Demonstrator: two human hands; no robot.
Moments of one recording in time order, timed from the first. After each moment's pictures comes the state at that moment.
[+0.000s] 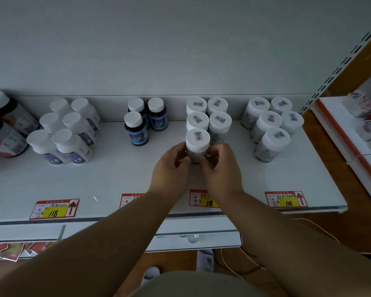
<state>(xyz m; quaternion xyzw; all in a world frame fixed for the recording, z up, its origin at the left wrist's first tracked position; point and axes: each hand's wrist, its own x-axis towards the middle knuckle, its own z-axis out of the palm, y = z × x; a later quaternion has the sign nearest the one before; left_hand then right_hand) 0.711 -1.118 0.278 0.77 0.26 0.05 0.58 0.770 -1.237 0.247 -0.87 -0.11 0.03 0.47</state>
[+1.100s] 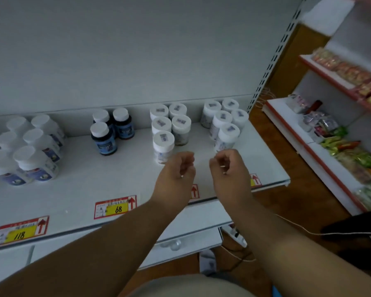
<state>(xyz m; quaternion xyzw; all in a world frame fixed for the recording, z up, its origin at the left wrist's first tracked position) 0.689 -1.178 0.290 0.79 0.12 0.02 0.60 0.732 -1.315 0.276 -0.88 -0.02 -0.10 0.47</state>
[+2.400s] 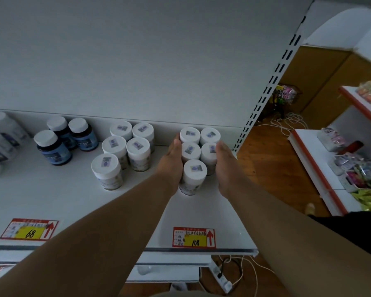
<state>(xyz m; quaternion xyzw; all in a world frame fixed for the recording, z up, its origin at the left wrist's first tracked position) 0.887 -1.271 0.271 0.53 0.31 0.07 0.78 0.940 -1.390 0.279 -0.72 0.04 0.20 0.66</state>
